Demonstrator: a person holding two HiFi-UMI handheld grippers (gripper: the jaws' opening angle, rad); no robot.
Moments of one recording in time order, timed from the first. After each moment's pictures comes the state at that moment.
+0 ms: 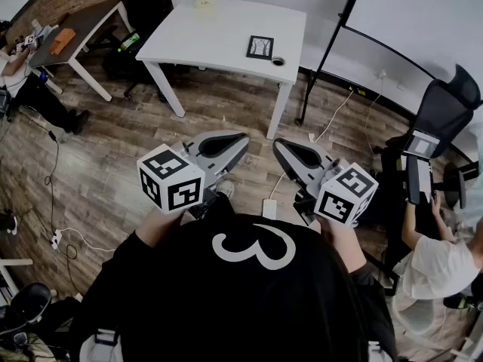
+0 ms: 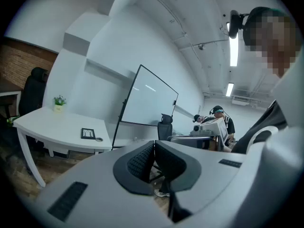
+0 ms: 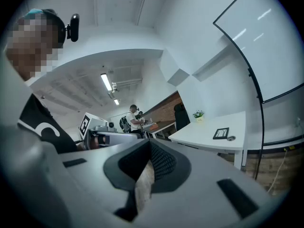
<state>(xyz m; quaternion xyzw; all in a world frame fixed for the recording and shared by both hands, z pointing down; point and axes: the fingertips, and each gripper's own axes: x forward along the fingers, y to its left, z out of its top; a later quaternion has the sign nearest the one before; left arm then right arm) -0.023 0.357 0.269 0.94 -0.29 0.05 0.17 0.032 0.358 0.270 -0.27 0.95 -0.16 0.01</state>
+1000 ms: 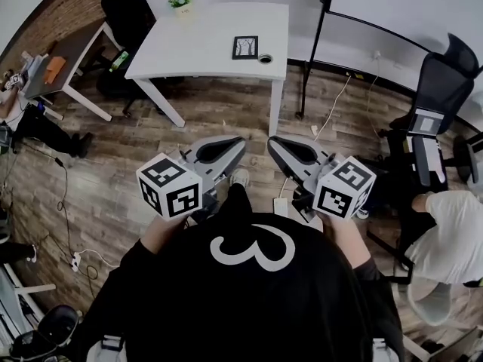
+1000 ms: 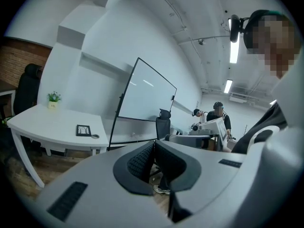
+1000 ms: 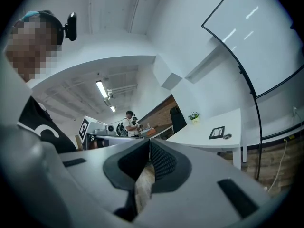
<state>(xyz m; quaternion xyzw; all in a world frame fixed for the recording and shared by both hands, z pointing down) 0.001 0.344 0.277 0.94 -0.27 0.07 0.18 0.052 0.343 0.276 -0.29 0.94 -0.19 0.05</state>
